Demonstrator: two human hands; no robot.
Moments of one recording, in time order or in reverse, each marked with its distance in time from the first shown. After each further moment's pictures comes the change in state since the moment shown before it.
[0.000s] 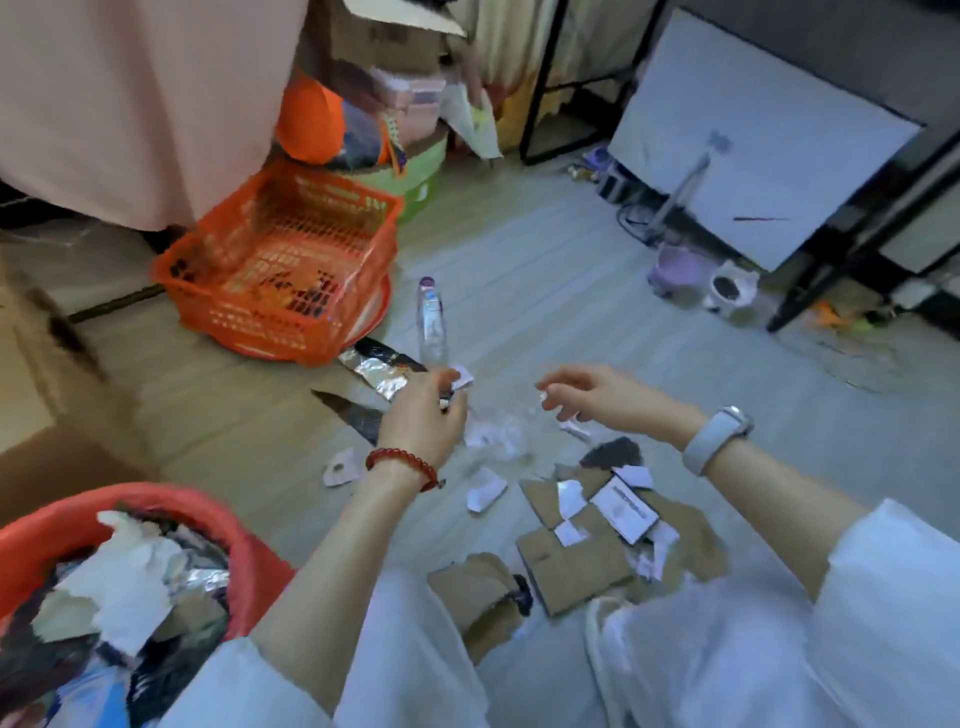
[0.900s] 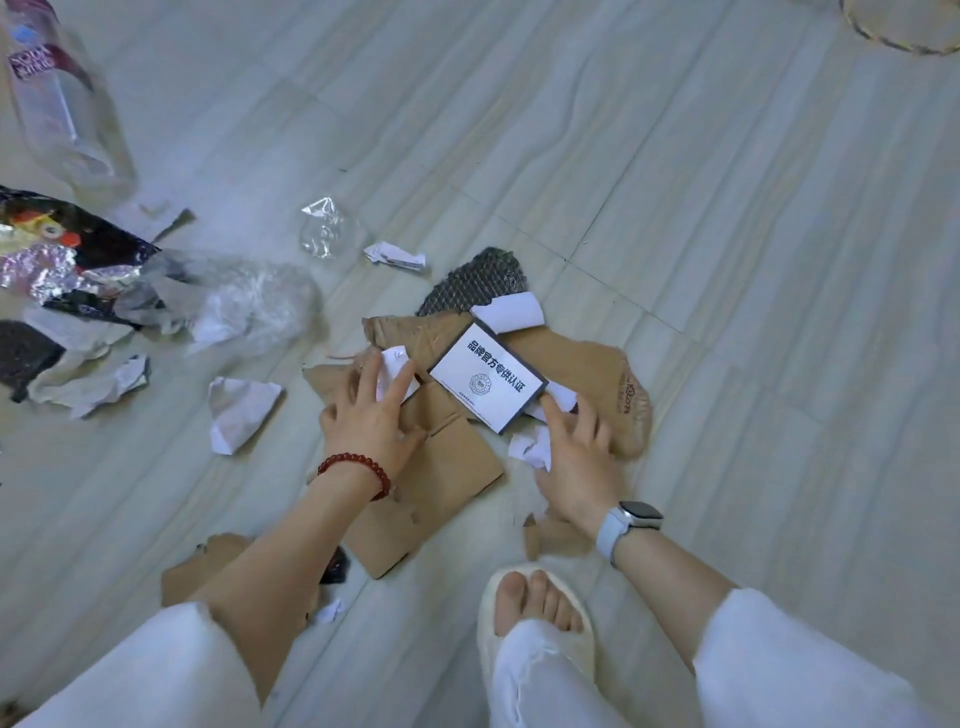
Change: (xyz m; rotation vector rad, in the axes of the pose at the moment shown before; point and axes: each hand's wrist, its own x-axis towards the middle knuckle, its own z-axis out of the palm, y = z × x) left_hand 0.005 -0.079 0.388 0.640 -0.623 -0.080; right_hand 0.002 0.436 0.146 -0.217 0.164 0.530
